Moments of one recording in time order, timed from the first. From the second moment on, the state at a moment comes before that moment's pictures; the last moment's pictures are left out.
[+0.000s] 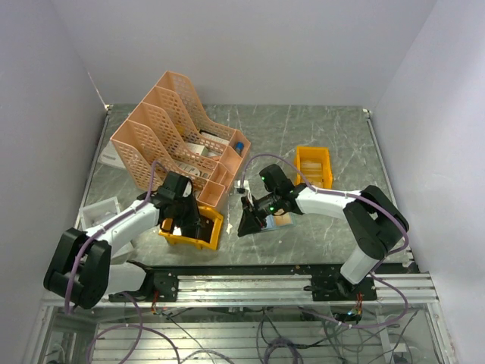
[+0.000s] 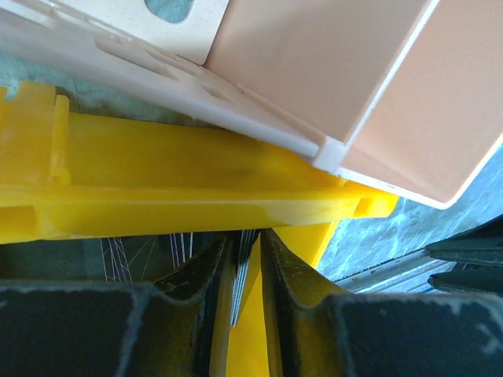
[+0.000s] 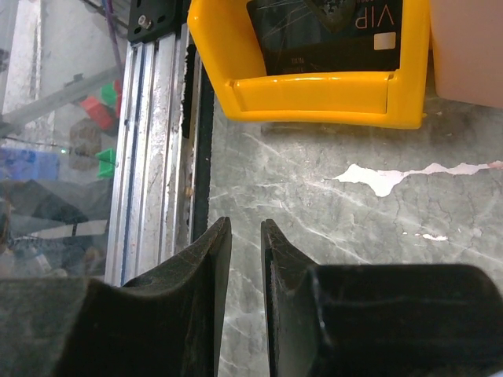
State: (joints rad) left arm -0.43 1.25 0.61 -0.44 0.23 -0.65; right arm 0.71 1.67 0.85 -0.08 -1.01 -0.25
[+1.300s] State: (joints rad) left arm -0.34 1.21 0.61 -0.47 0.30 -0.63; right arm 0.70 1.67 0.85 -0.10 -1.01 -0.26
